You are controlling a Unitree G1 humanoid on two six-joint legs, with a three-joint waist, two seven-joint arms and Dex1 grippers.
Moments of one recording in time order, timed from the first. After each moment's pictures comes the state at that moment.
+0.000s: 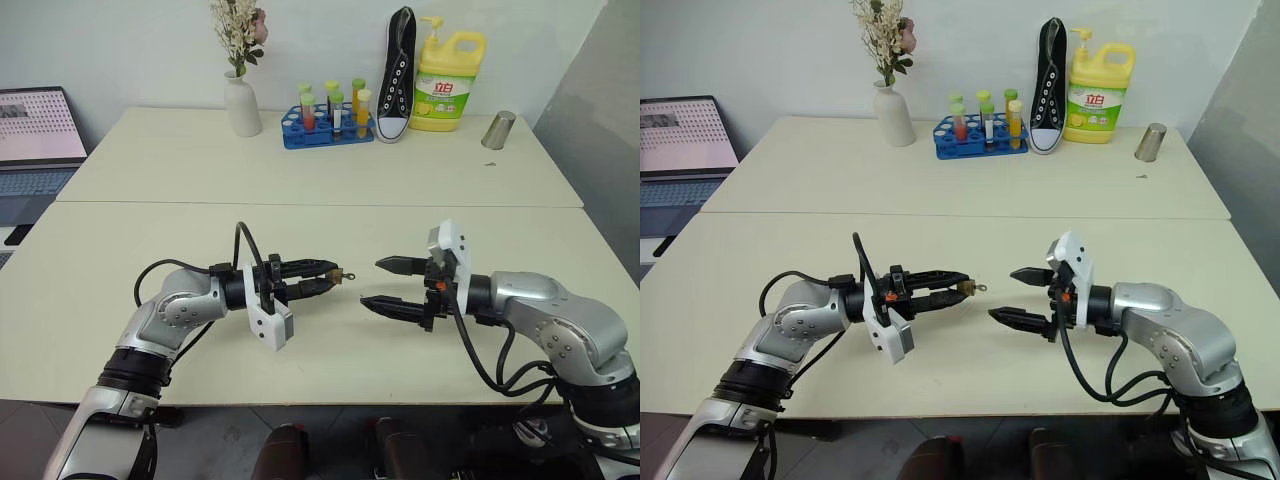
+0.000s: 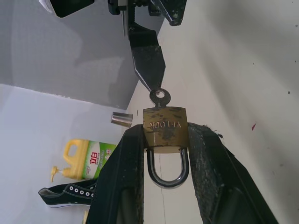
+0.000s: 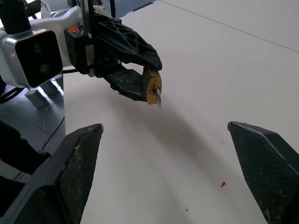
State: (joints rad) left arm -0.46 0.65 -0.16 0.24 0.27 -1.04 -0.71; right arm -0.42 -0.58 0.09 -0.43 0.73 0.89 0.76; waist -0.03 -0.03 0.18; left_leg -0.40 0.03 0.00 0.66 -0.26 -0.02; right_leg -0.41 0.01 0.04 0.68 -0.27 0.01
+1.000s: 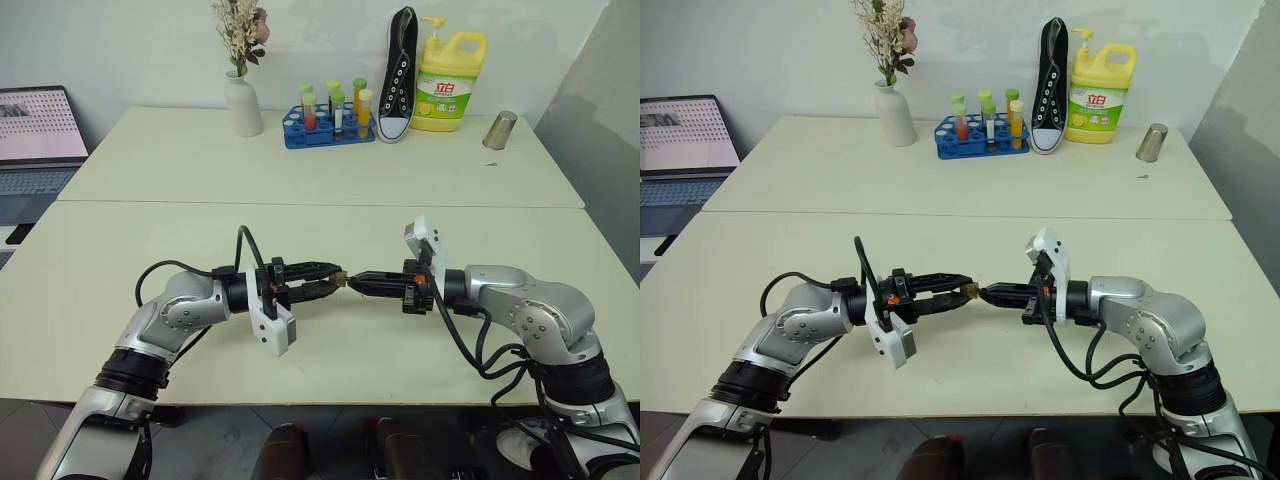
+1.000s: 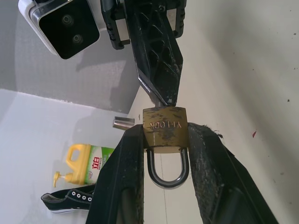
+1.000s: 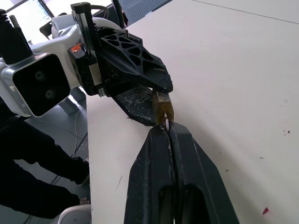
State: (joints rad) left arm -0.46 0.67 -0.21 0.20 0.28 -1.03 -0.65; right arm -0.49 -0.50 0.11 -0.34 0.75 0.99 0.77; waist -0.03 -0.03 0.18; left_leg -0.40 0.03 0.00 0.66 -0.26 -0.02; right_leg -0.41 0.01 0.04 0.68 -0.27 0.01
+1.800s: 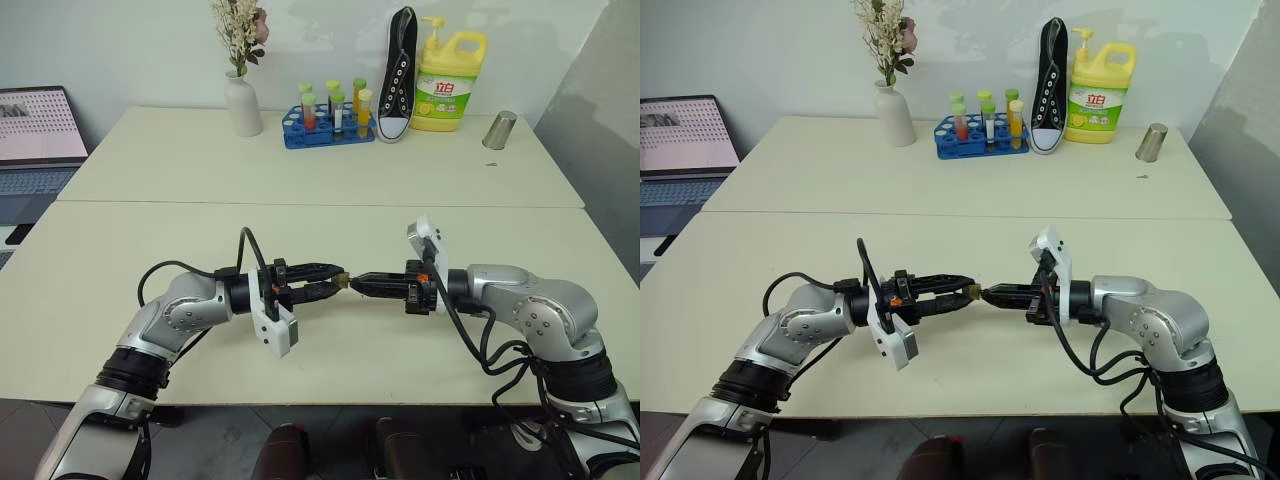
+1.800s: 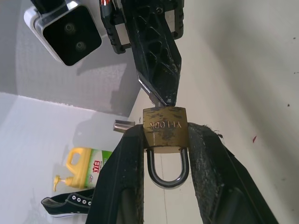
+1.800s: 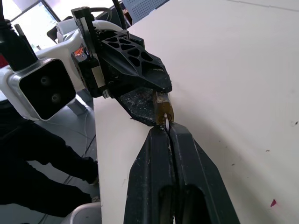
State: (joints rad) left arm -0.46 0.68 -0.23 0.21 0.30 -1.04 -0.62; right arm -0.51 -0.49 0.07 -0.29 0.83 1.09 0.77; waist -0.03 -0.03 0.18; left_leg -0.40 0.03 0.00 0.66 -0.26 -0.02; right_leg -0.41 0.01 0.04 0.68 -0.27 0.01
